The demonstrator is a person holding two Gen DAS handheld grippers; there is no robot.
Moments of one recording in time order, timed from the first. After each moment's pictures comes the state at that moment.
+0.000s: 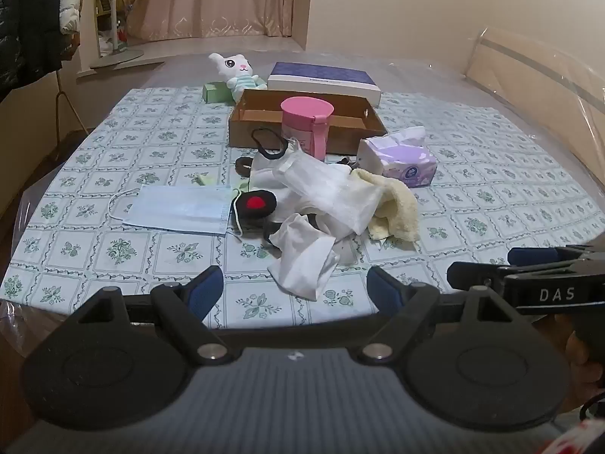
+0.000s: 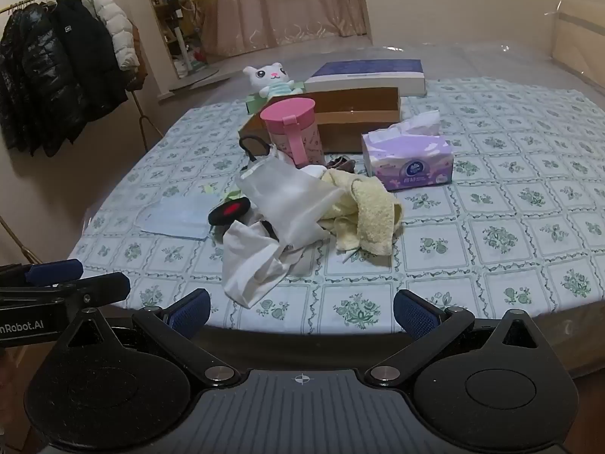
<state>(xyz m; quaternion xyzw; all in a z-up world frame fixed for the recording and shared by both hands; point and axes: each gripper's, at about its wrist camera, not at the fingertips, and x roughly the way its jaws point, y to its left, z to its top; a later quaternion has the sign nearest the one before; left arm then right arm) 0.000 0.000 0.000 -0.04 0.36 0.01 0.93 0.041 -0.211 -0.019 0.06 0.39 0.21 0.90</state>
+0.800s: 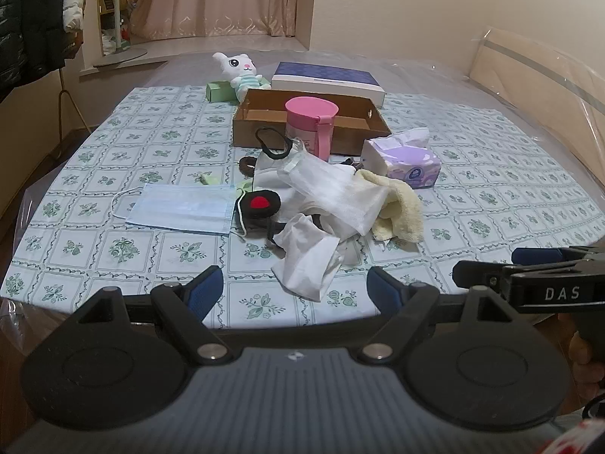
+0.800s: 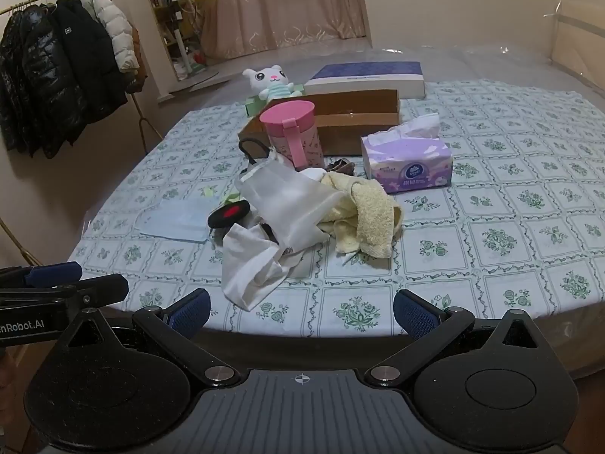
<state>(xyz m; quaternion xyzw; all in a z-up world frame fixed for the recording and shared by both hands) -0.001 0.004 -0.004 -0.04 0.36 0.01 0.93 0.042 -0.211 -0.019 0.06 0.38 0.21 0.90</state>
